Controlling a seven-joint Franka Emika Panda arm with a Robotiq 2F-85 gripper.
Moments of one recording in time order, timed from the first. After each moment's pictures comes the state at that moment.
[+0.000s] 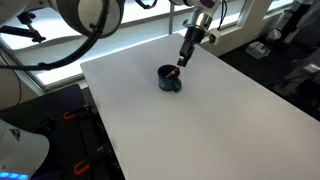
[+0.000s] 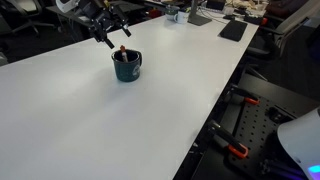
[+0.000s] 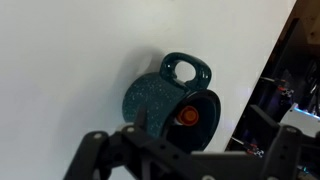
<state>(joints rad) 0.08 1.21 0.06 -0.66 -0.23 1.25 -1.96</state>
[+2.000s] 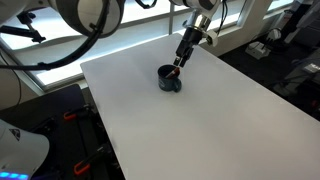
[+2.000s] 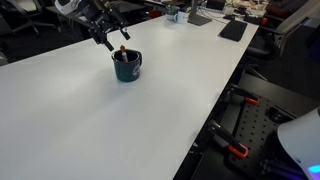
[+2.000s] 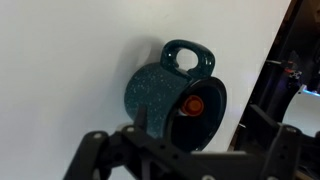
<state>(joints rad) 0.07 1.21 0.06 -0.68 -0.18 1.25 -1.87</state>
